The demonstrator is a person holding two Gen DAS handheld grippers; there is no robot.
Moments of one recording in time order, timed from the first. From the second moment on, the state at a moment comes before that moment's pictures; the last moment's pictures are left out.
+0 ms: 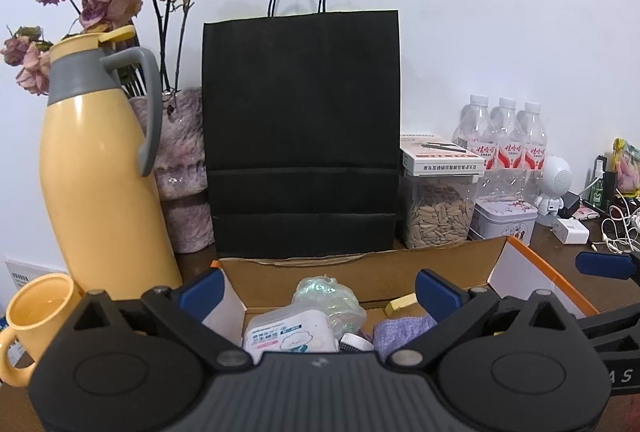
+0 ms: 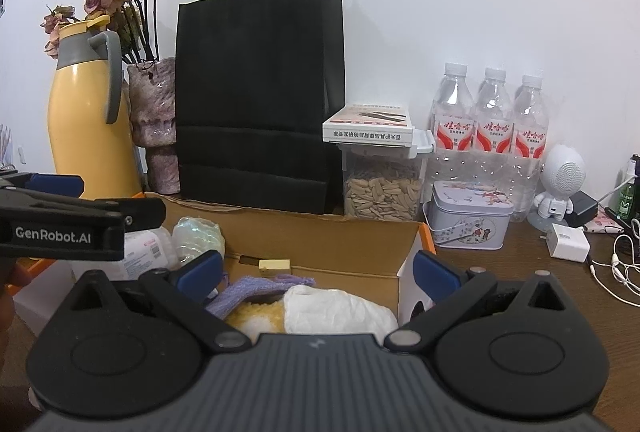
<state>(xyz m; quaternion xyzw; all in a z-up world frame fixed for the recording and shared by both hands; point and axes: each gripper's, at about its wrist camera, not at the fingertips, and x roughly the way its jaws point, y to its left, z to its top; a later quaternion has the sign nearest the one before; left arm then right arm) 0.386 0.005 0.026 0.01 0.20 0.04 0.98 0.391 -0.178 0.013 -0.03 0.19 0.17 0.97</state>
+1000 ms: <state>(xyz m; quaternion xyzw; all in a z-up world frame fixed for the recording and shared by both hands) 0.280 0.018 0.021 0.00 0.22 0.05 0.97 0.295 -0.176 0.006 -0.02 0.23 0.16 0.96</state>
